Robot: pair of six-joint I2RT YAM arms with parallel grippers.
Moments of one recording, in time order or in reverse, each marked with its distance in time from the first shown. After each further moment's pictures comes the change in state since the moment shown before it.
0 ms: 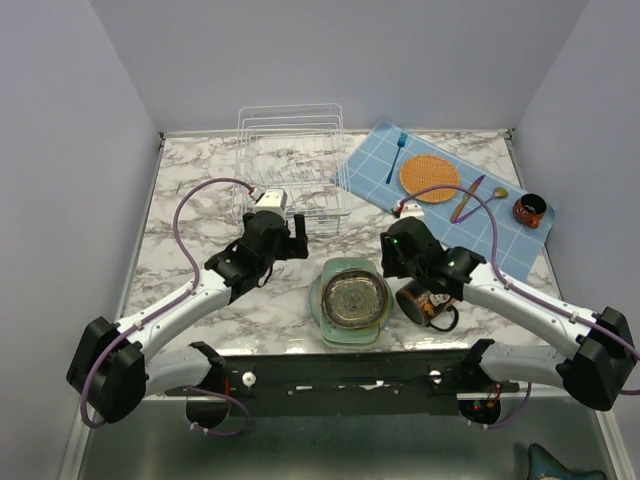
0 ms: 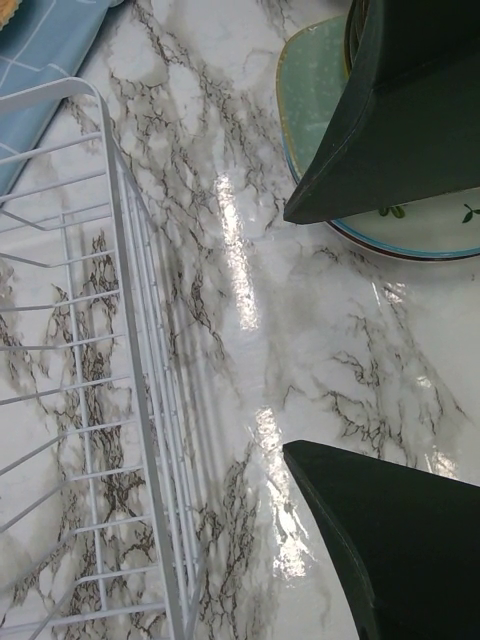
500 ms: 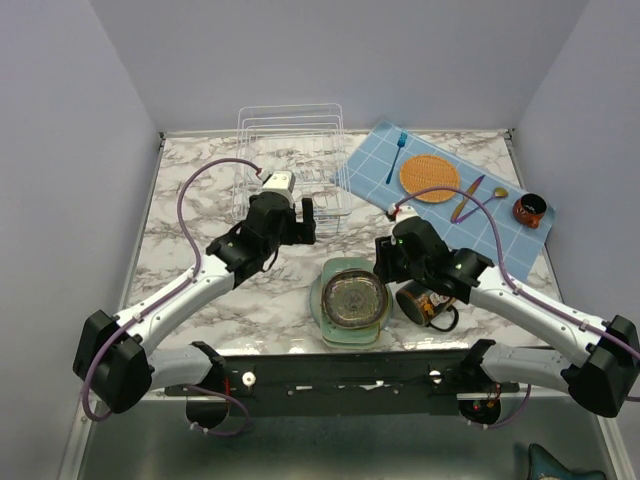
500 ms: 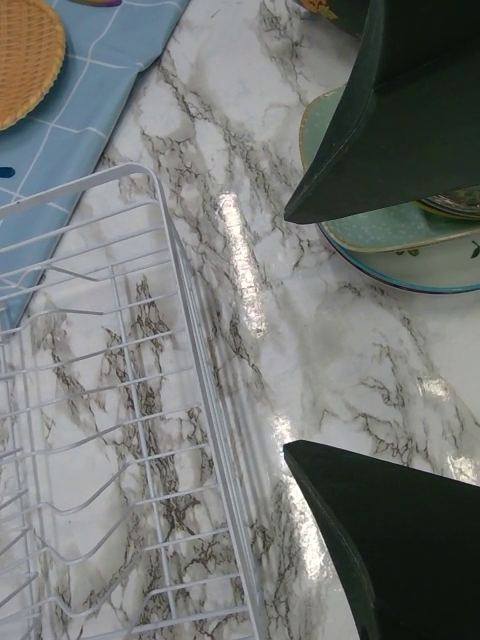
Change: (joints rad) left arm -0.003 0.046 0.177 -0.087 0.037 0.028; right arm 0.005 -0.064 0.008 -0.016 -0.168 -0.046
